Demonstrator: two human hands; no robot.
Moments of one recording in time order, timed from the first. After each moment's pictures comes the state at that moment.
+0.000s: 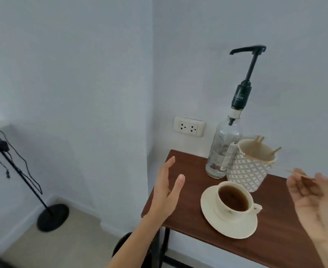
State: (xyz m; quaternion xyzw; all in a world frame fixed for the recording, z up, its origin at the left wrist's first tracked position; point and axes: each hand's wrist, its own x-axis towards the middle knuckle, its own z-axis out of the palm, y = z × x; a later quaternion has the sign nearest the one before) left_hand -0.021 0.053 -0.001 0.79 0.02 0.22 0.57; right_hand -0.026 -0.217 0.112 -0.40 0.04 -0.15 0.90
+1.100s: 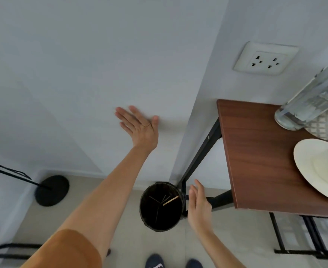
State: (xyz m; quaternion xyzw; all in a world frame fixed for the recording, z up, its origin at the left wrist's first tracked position) left_hand 0.138 0.313 -0.130 0.90 0.14 0.13 0.38; right_hand -0.049 0.146 -0.180 -0.87 0.16 0.07 0.46
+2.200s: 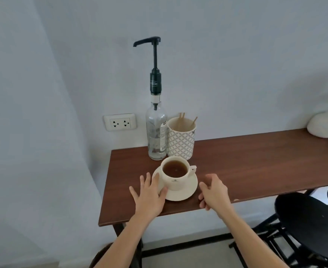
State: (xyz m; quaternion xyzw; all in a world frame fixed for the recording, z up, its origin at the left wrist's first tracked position) left_hand -0.017 -0.010 -0.028 0.95 -0.06 -0.07 0.29; right_hand -0.056 -0.208 -0.002 -0.81 0.25 -0.01 0.53
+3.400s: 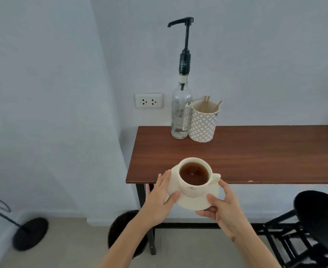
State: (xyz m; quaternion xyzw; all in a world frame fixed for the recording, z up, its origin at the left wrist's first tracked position) left_hand -0.133 0.031 -0.020 0.90 -0.13 -0.10 0.41; right_hand -0.157 -0.177 -0.020 -0.60 0.16 0.09 0.78
